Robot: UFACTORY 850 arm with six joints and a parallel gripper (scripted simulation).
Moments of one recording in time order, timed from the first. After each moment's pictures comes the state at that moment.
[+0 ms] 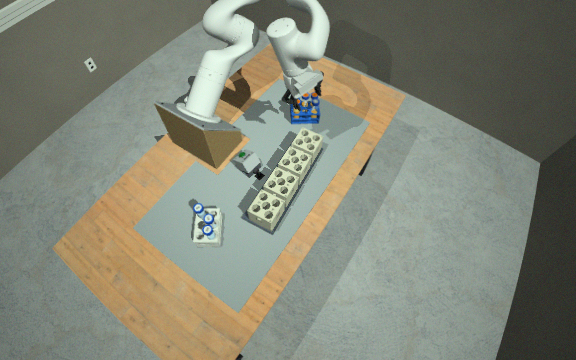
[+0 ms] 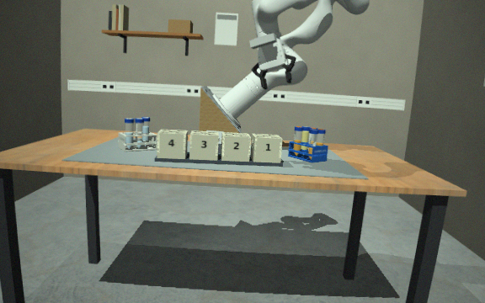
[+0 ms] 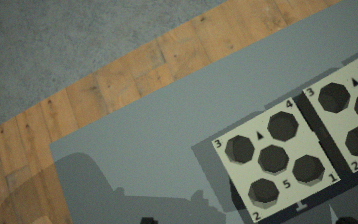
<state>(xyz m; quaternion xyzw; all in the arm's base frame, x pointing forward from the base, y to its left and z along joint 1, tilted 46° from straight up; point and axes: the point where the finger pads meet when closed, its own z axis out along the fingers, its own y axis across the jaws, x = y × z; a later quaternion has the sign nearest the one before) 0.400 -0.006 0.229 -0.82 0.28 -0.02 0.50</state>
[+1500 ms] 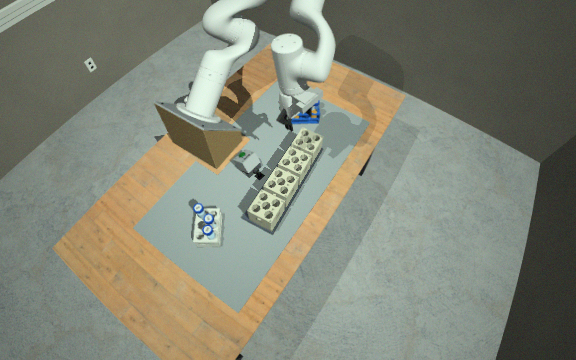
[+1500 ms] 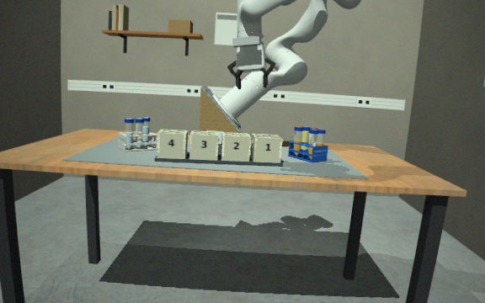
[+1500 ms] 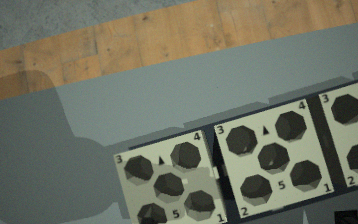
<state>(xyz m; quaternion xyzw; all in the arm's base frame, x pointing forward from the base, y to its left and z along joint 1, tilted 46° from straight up) 0.411 -0.058 0.156 -0.88 0.16 -0.02 0.44</state>
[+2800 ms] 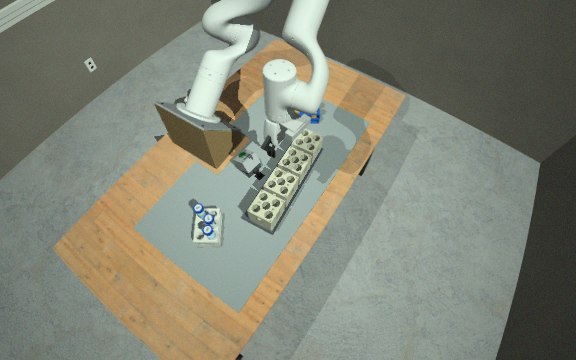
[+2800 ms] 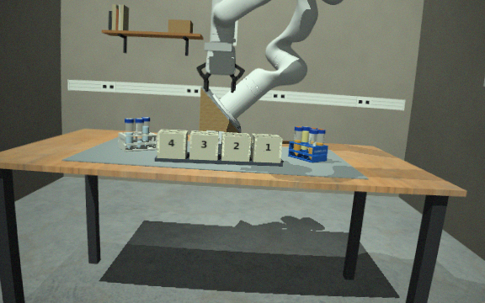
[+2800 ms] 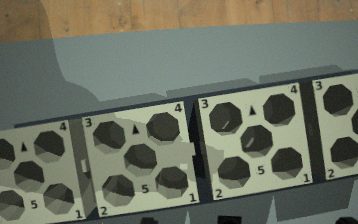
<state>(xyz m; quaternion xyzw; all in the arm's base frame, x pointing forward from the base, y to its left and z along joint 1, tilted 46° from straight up) 0.403 -0.120 0.060 -0.91 0.09 0.00 0.39</state>
